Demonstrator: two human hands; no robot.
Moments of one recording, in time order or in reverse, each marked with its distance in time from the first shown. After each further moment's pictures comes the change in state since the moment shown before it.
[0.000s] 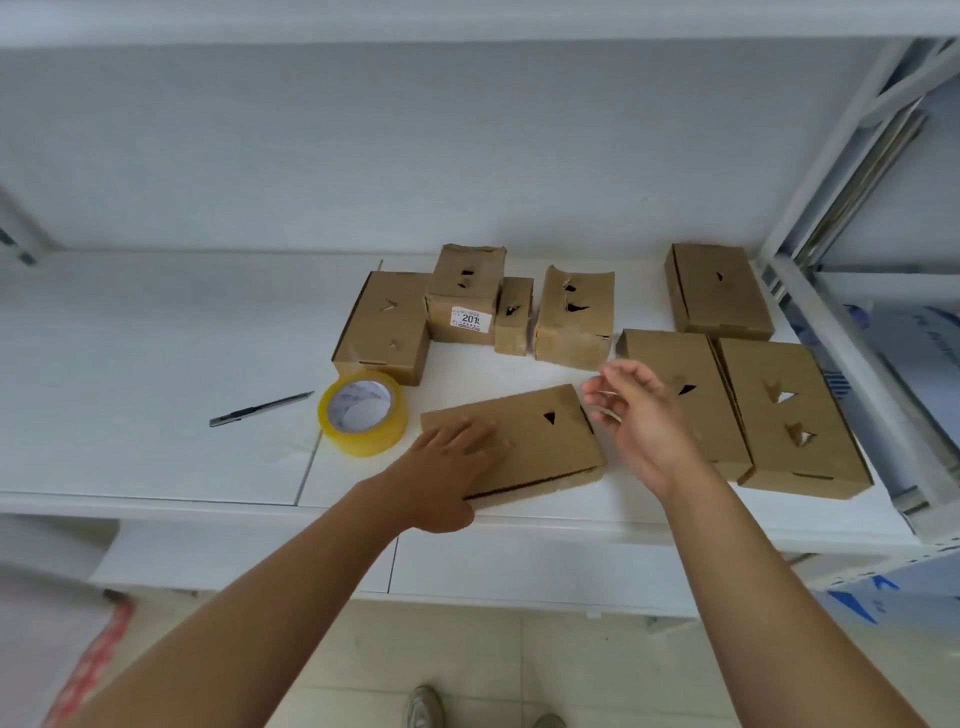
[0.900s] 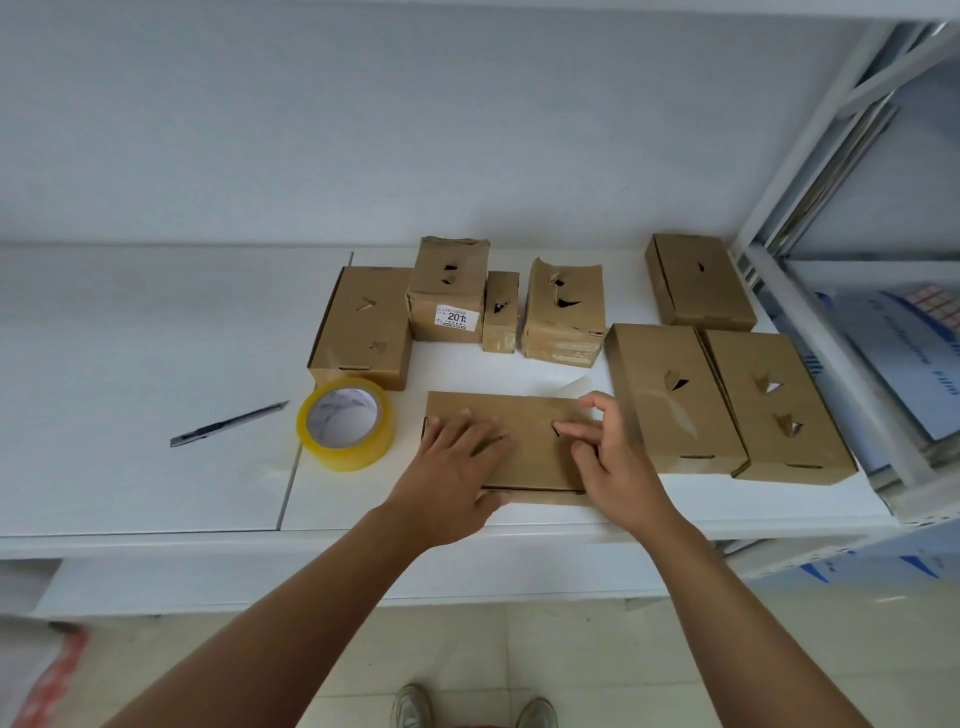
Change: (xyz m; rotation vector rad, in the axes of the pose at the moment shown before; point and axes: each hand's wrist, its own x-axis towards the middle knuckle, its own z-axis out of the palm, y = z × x) left_hand 0.020 -0.007 0.025 -0.042 0.292 0.067; right_hand -0.015 0.057 0.000 -0.971 -0.043 -0.278
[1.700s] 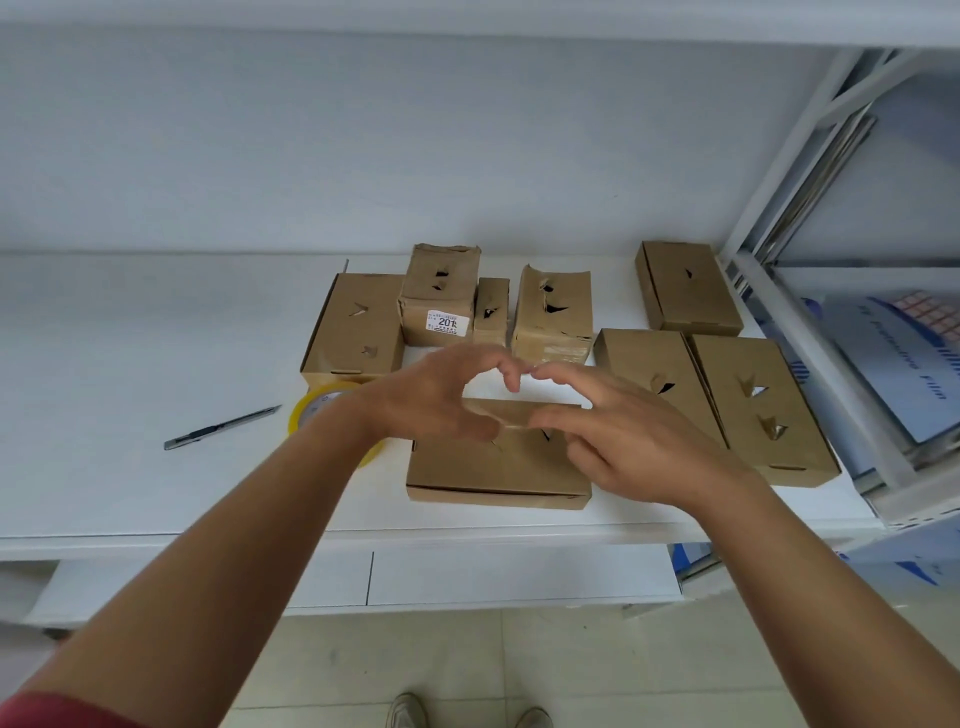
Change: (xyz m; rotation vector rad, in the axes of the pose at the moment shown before) left_hand 0.033 0.008 -0.131 -0.651 -0.138 0.102; right_hand 0.002 -0.070 -0.074 -0.669 -0.189 -0.683
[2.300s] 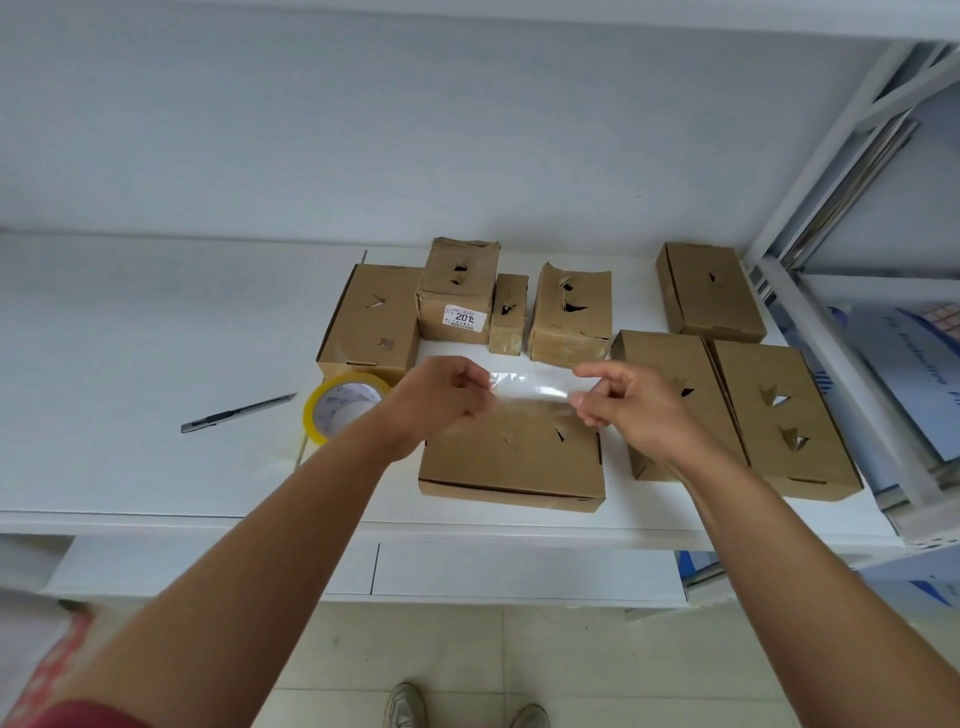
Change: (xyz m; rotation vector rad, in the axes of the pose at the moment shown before) left_hand 0.002 -0.035 0.023 -0.524 0.350 -0.394; right_hand 0.025 0.031 0.032 0.954 0.097 0.743
